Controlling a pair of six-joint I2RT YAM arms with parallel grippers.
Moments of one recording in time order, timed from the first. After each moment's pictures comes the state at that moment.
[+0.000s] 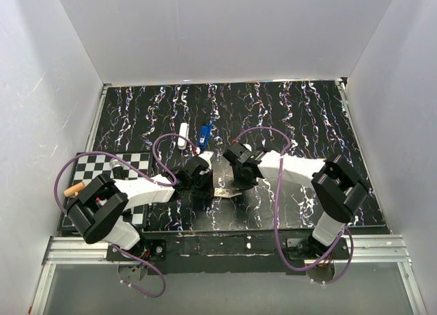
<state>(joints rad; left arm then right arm) -0.82 1.47 0.61 0.00 0.05 -0.57 0.89 1.68 1.05 -0.62 0.11 0.68</state>
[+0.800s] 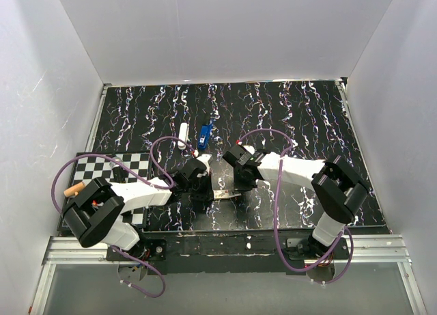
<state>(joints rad) -0.82 1.43 0.57 0.01 0.08 -0.60 0.91 1.68 1.03 -0.62 0.14 0.81</state>
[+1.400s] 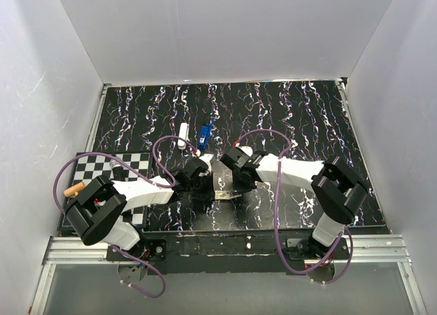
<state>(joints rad) -0.83 1.45 0.58 0.00 0.10 -0.60 0.94 1.68 1.04 -0.62 0.17 0.81</state>
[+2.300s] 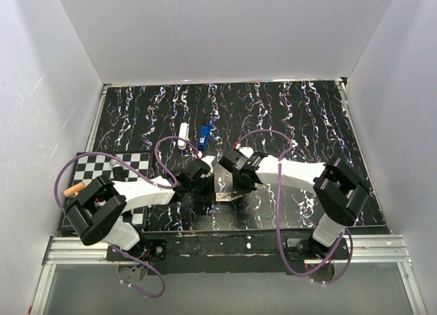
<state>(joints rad) -0.86 1.45 0.60 -0.04 0.10 -0.62 0.97 1.67 1.04 -0.67 0.22 0.87</state>
